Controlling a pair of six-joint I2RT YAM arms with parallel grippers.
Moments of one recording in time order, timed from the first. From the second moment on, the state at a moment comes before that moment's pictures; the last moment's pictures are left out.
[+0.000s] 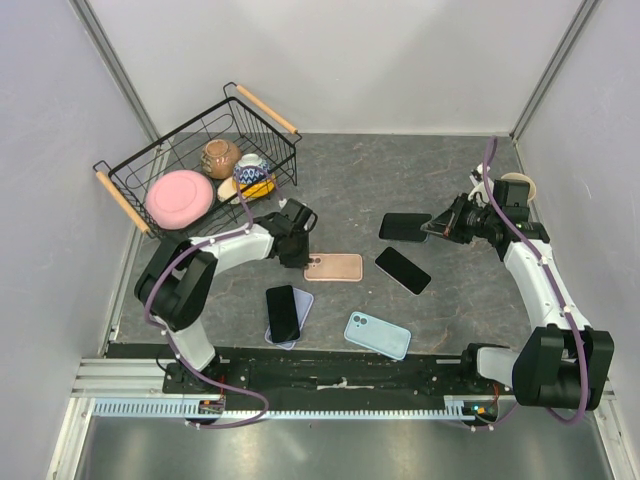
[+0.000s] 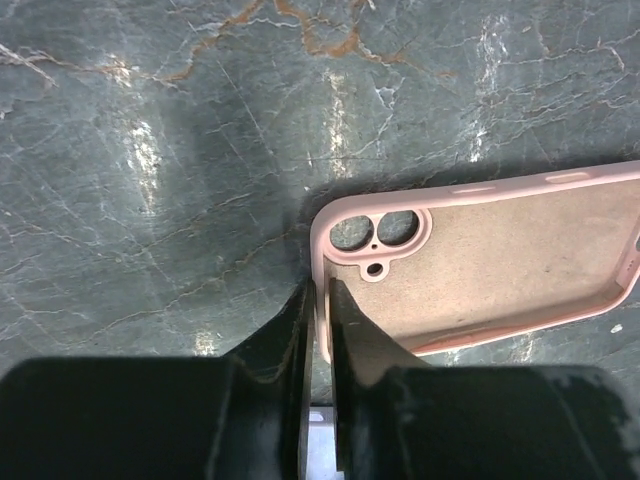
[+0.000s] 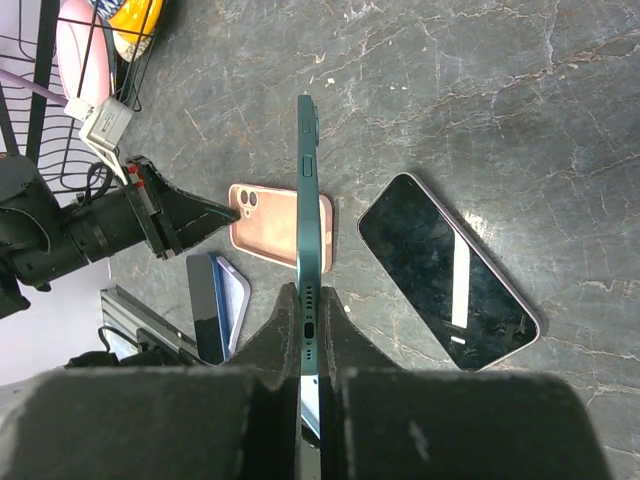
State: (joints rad) left arm -0.60 1.74 1.03 -0.39 -0.02 -0.58; right arm -0.09 1.21 0.92 -0.48 -0.66 0.44
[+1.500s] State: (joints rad) left arm -0.07 1.09 0.65 -0.05 0.81 -0.58; right arm 0.17 1.29 0.92 -0.35 -0.62 0.48
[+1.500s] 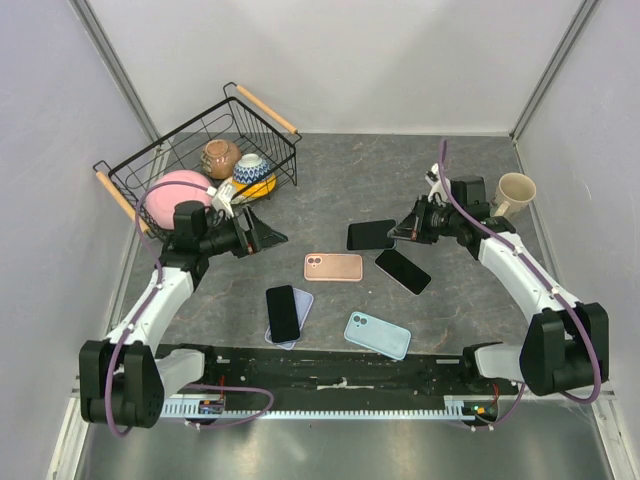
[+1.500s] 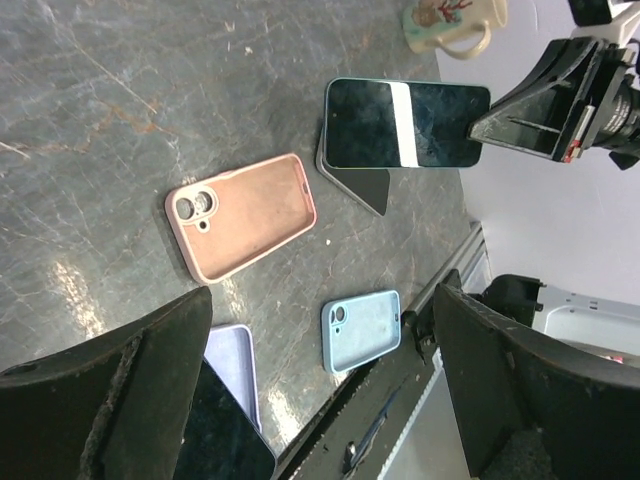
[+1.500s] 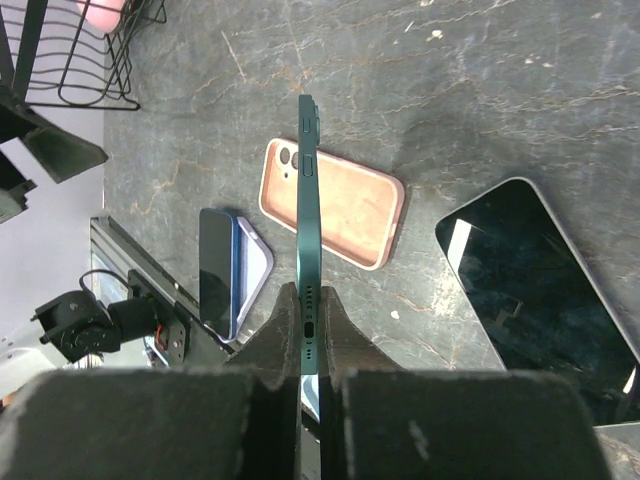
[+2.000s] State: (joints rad) left arm -0.31 1.27 0.74 0.01 0.77 -0.59; right arm 0.30 1.38 0.92 -0.27 -0.65 0.50
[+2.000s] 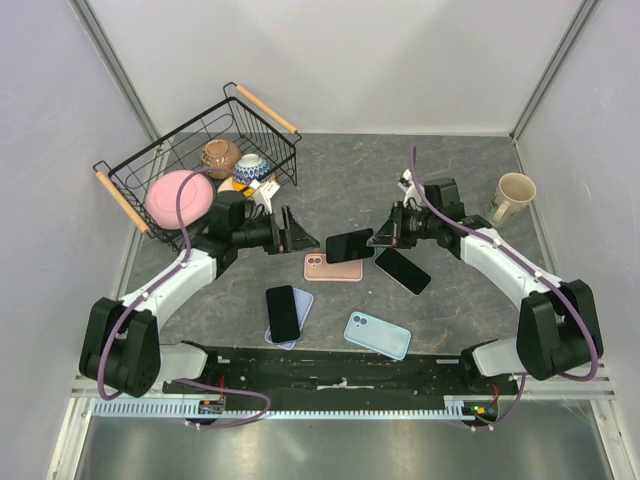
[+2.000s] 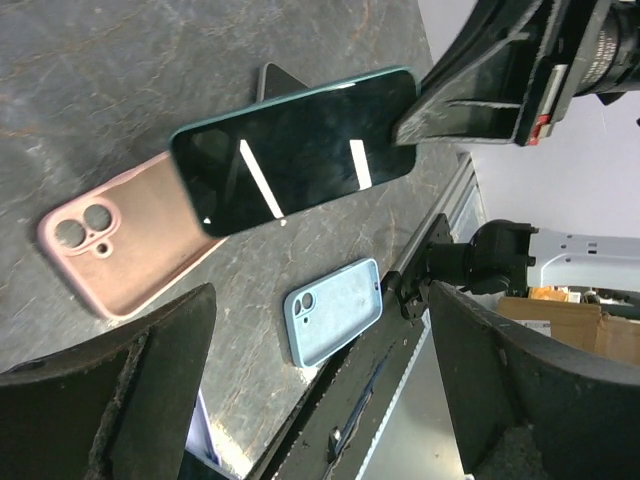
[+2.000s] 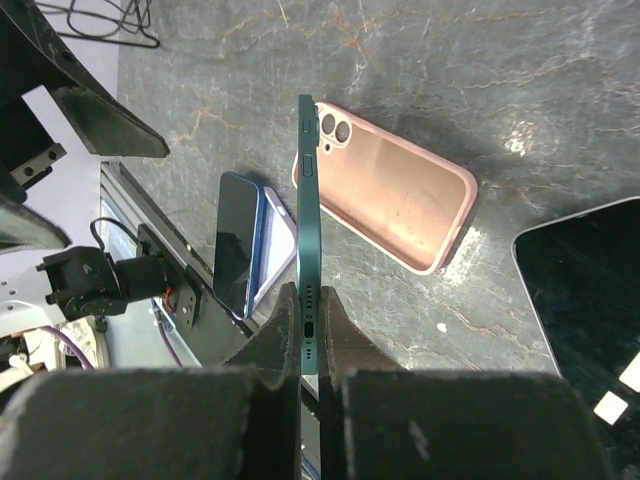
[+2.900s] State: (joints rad) left arm -0.37 1.29 0.80 -0.04 0.66 -0.59; right arm 0.42 1.54 0.88 -0.10 -0.66 0.58
